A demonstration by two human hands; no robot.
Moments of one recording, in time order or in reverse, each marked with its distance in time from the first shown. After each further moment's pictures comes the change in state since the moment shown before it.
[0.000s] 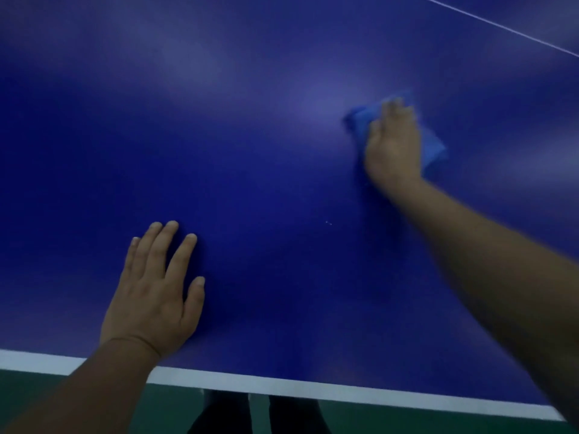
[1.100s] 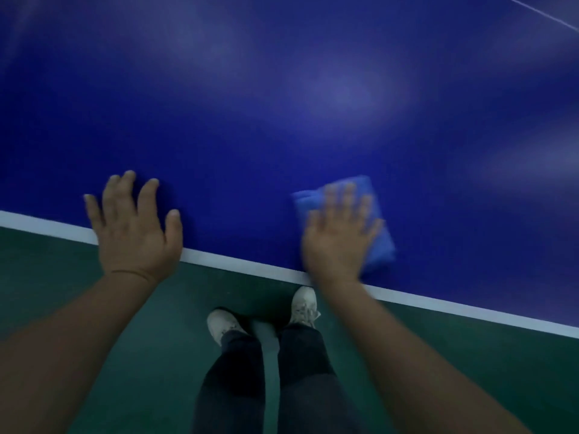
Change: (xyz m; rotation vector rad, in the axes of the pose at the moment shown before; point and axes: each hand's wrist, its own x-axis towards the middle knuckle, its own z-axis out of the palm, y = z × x) left_hand -0.078 -0.073 -0.010 -0.058 0.158 -0.340; right_hand -0.285 -0.149 -0.039 -0.087 -0.234 0.247
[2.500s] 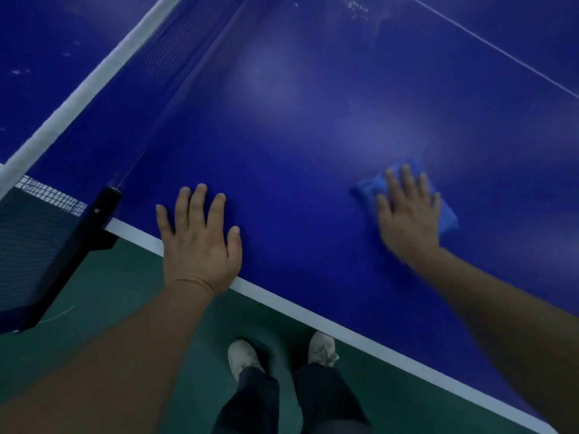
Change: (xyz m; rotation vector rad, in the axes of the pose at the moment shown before) left_hand 0.041 -0.070 -0.023 0.081 -0.049 -0.127; right_hand 0.143 -0.088 0.001 -0.078 -0.083 -0.379
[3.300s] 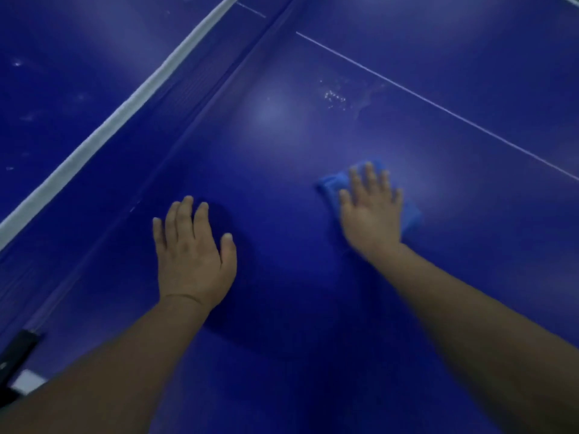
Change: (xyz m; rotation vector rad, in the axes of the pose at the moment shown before) left_hand 0.172 0.083 -0.020 -0.117 0.071 -0.124; right_hand 0.218 -0.035 -0.009 0.004 -0.005 -0.046
